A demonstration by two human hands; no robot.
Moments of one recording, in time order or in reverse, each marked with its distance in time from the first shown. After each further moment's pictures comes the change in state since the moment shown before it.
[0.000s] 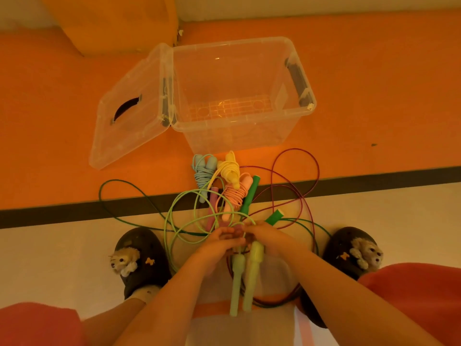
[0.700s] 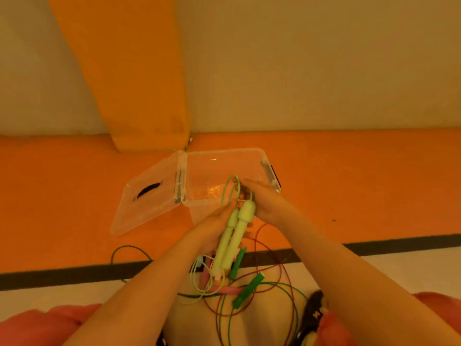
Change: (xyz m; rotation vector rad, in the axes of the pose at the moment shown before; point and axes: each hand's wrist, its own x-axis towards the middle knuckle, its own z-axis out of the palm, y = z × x) left_hand -0.142 0.196 0.056 0.067 -0.279 0.377; right_hand -0.197 -0.212 0.023 0.304 -0.079 -0.643
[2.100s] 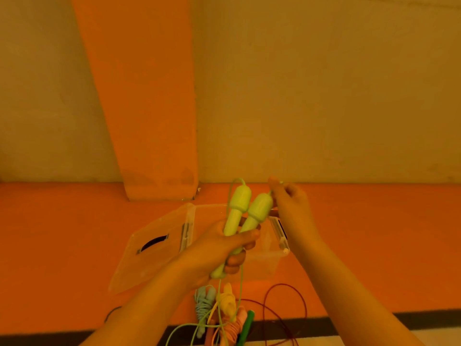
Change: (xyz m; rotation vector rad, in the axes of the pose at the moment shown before) left_hand -0.086 0.124 0.033 0.096 -0.042 0.305; right_hand -0.038 -0.109 0.052 -0.372 0.336 -0.600
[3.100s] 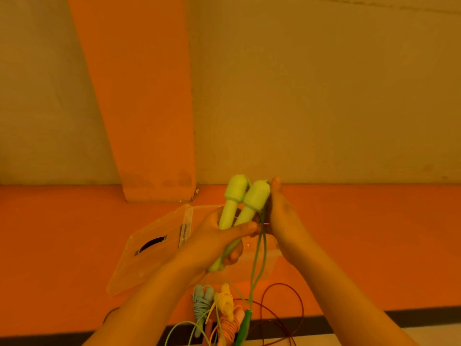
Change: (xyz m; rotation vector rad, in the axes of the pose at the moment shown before) left_hand -0.010 0.013 0.014 0.038 0.071 0.182; right_hand -0.024 -0.006 -0.007 0.015 -0.303 0.122
